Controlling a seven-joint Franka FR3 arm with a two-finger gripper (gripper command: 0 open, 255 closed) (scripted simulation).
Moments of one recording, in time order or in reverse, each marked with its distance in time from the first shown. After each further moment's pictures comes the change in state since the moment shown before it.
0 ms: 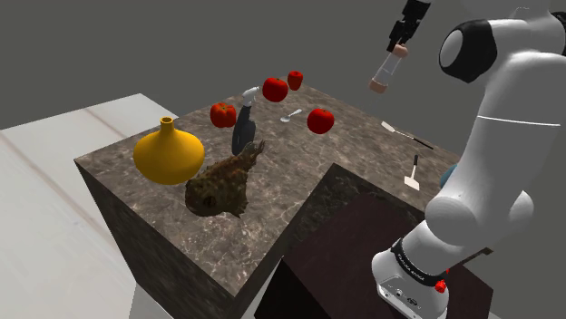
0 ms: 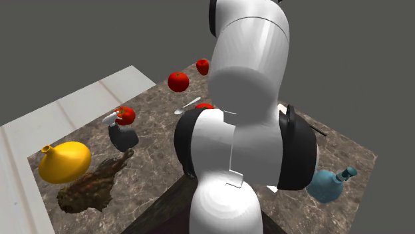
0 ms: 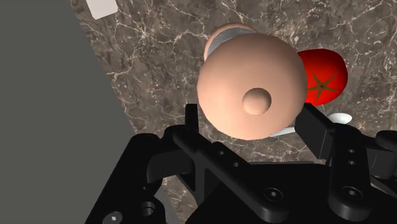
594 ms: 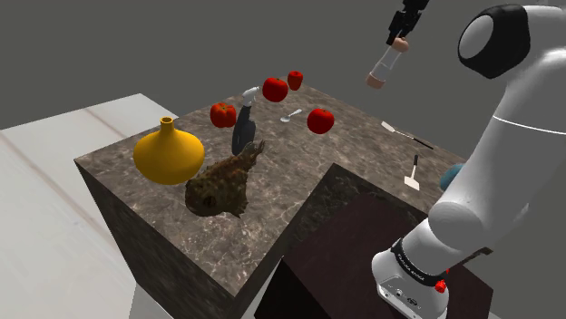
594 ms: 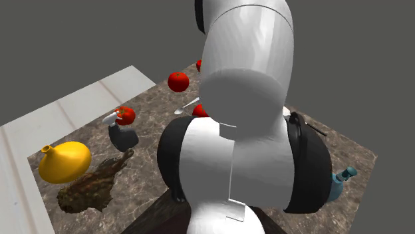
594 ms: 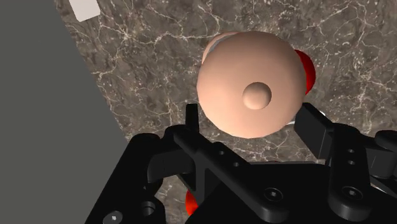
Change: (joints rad) arm 0.108 -0.140 0.001 -0.122 -0.072 -0.007 0.077
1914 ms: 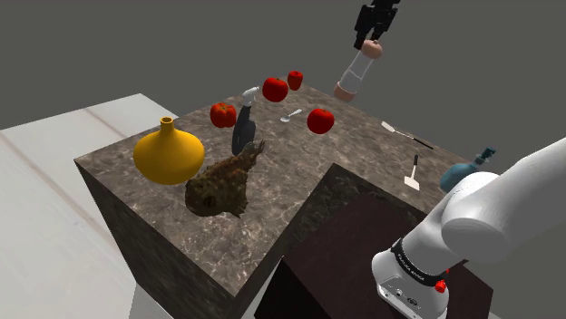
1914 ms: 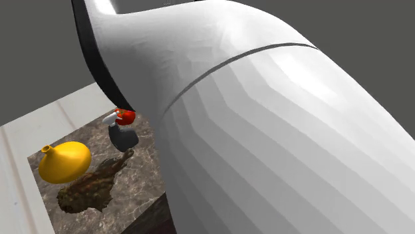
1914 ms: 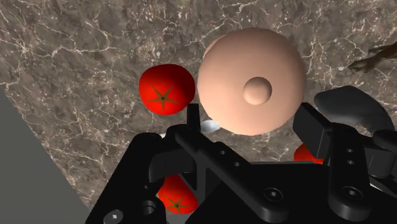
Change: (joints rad) arm 0.313 -0.532 0.274 -0.603 -0.239 0.080 0.549
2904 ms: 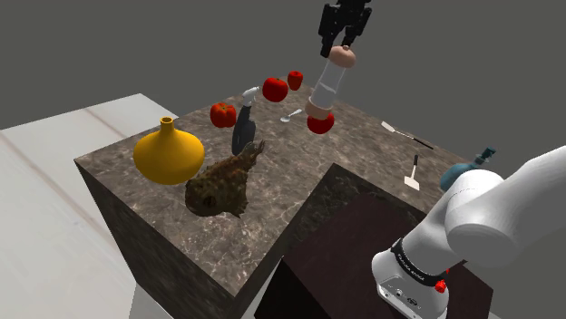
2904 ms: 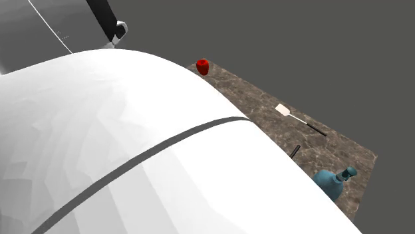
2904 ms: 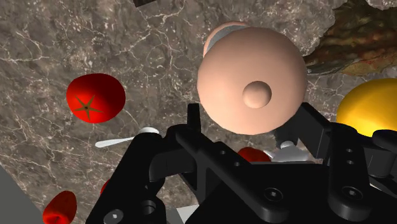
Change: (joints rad) arm 0.111 -0.077 0.218 -0.104 0.038 -0.007 0.328
